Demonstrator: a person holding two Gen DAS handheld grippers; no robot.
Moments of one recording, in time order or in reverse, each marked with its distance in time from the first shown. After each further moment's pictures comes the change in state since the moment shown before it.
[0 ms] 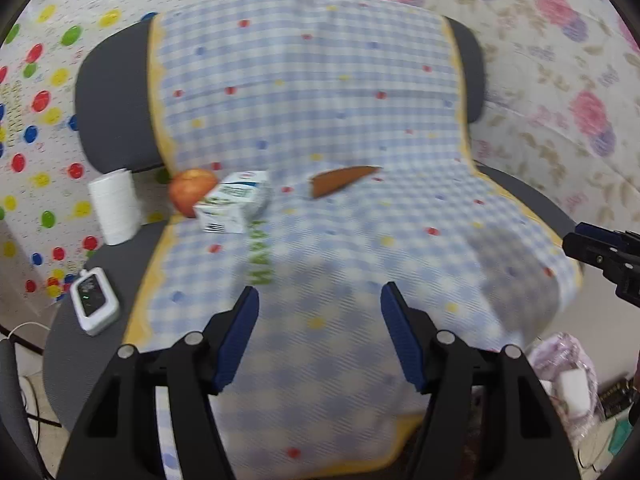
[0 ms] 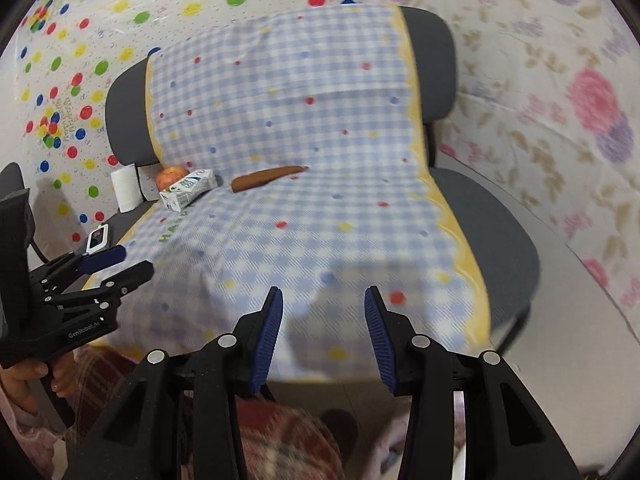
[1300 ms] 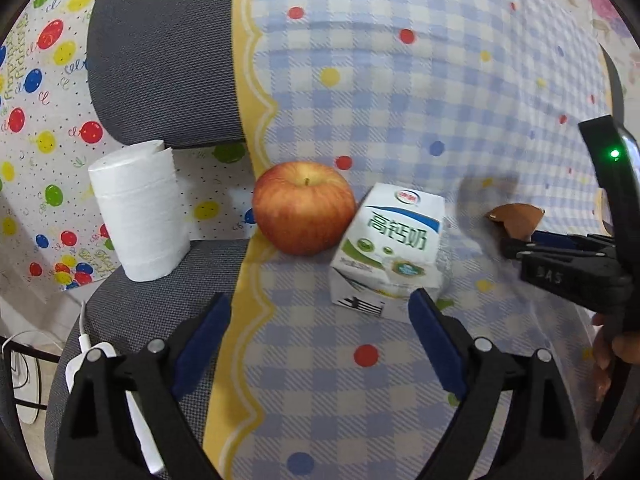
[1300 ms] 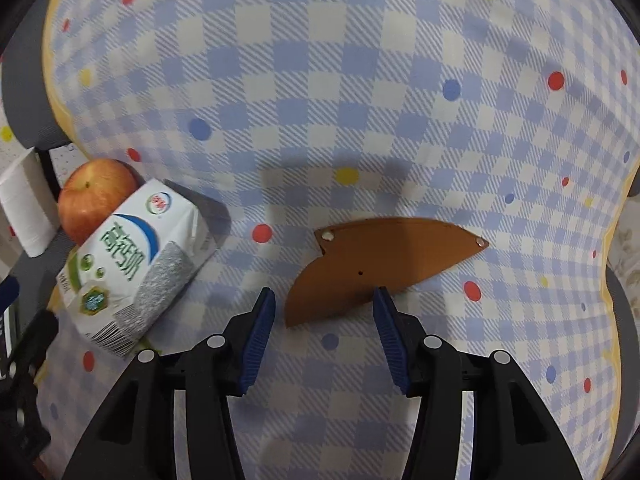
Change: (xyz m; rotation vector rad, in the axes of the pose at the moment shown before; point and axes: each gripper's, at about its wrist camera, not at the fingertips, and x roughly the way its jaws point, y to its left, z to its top) left arm 0.136 0.127 0.057 -0.140 0.084 0.141; right arm 0.309 0.151 0.140 -0.099 0.257 -0.083
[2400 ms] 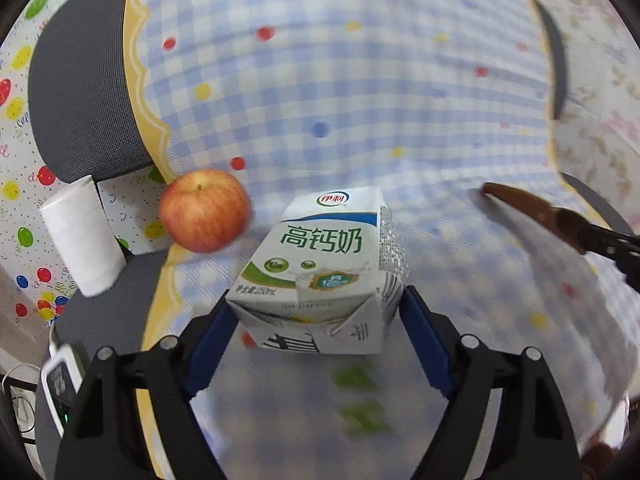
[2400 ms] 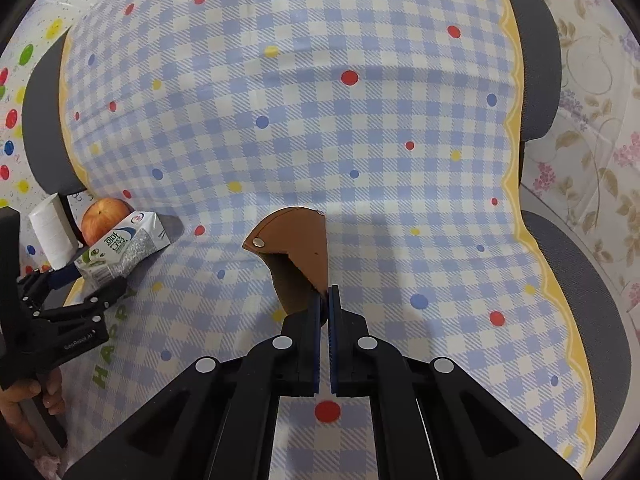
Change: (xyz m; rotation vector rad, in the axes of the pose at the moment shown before) left arm -0.032 -0.071 -0.024 0.149 -0.009 -0.096; right arm -0.094 -0.098 -0.072 0.128 -0.166 0.014
